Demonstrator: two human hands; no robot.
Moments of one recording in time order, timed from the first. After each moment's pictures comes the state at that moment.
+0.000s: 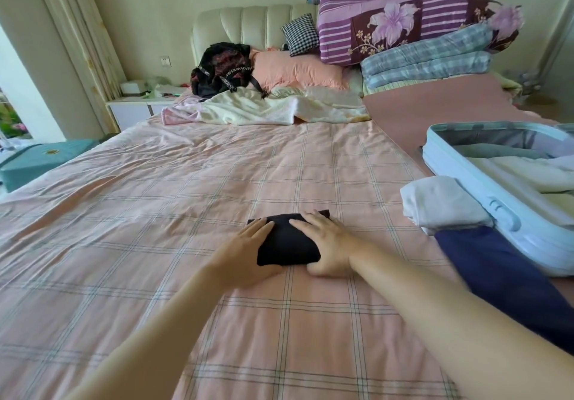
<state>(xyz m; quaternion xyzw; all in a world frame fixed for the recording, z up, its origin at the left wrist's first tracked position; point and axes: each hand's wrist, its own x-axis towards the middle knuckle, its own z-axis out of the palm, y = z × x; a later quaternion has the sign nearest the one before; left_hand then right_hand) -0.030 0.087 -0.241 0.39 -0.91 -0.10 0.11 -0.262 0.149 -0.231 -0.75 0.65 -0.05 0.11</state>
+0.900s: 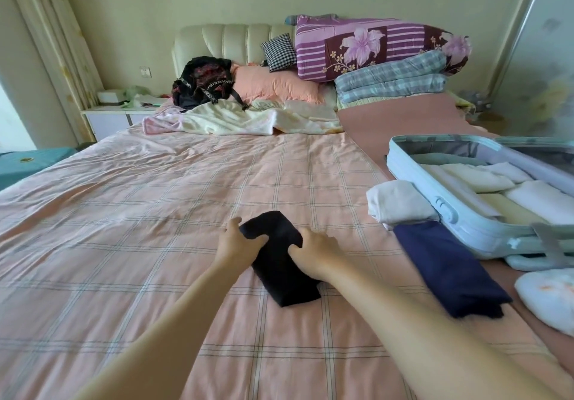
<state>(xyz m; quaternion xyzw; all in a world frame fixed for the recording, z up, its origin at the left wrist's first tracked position) -0.067 0.138 -0.208 0.59 -0.64 -0.39 0.31 -0.227 0.220 -0.200 -0.56 0.78 -0.19 0.20</state>
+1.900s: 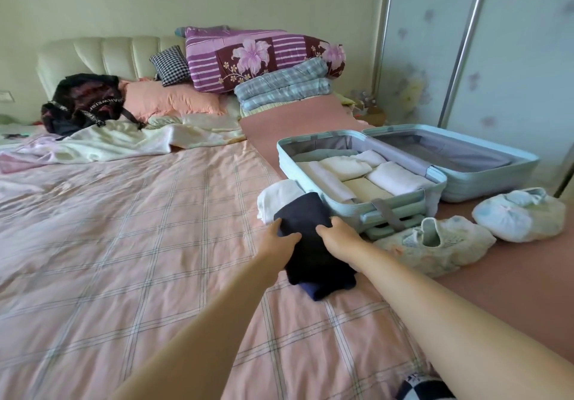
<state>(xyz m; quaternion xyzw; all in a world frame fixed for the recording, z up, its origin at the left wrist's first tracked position) -0.318 0.276 -0.192 0.40 -0.64 -0.61 0.22 -0.440 0.370 -0.175 -0.29 0.86 -0.35 0.24</state>
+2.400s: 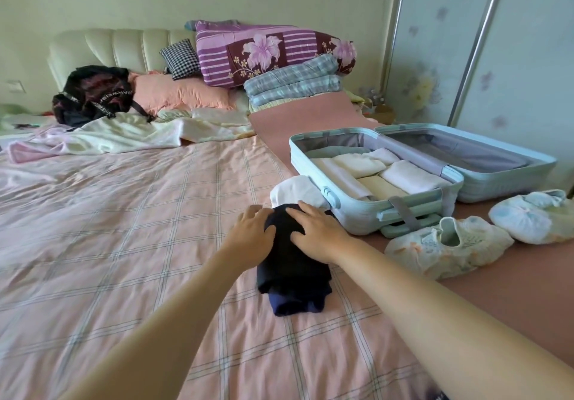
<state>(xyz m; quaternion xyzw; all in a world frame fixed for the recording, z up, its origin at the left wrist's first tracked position) -0.253 0.219 -0.179 0.33 -0.90 -0.21 0.18 -0.397 0.330 -0.168 -0.57 0.81 -0.15 0.07</state>
